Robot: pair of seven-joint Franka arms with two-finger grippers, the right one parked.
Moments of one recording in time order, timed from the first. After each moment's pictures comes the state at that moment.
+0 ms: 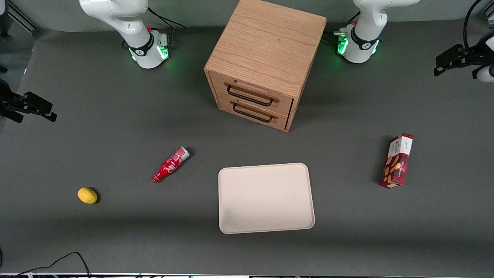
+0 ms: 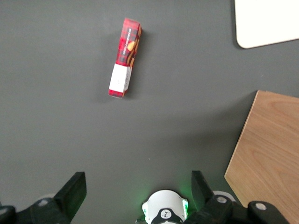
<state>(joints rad) 0.02 -0.13 0.00 -1.61 0.01 1.37 0.12</state>
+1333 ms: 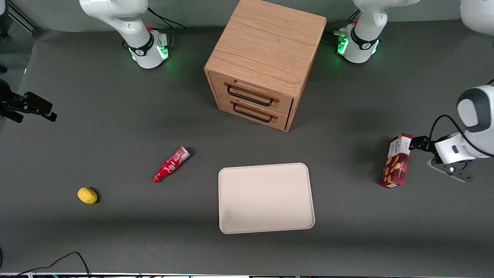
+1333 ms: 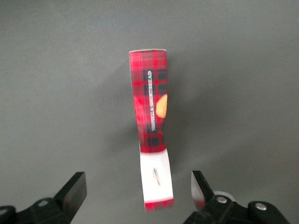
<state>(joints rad) 0.03 0.35 0.13 -1.86 -0.08 2.07 0.66</state>
